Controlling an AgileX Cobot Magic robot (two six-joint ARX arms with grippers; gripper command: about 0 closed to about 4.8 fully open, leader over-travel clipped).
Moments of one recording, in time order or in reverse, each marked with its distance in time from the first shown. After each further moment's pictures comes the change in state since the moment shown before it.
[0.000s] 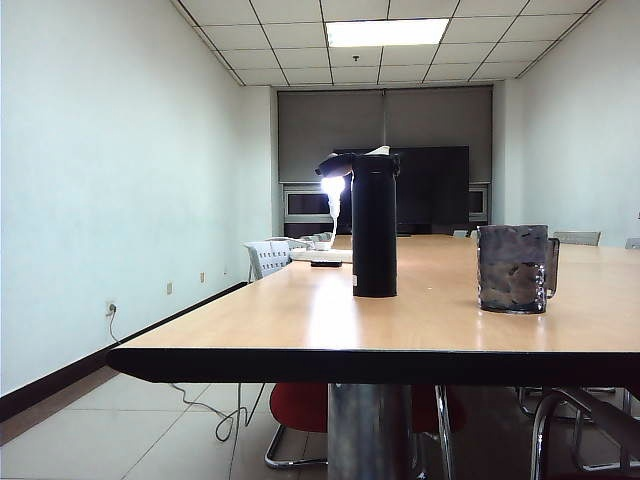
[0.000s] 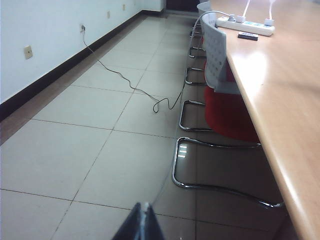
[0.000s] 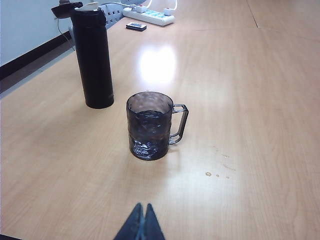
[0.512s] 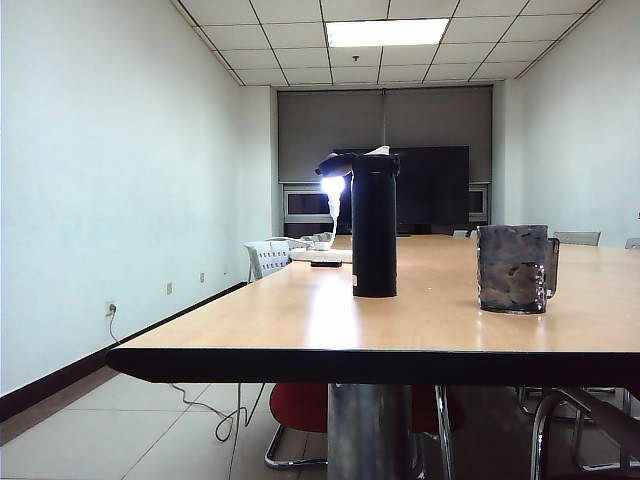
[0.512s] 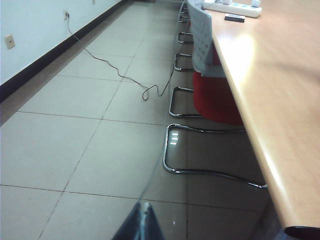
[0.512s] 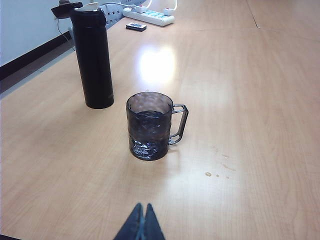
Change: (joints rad) left arm -0.132 0.000 0.000 -0.048 -0.075 0.000; right arm 0.000 -0.001 0.000 0.000 0.000 0.000
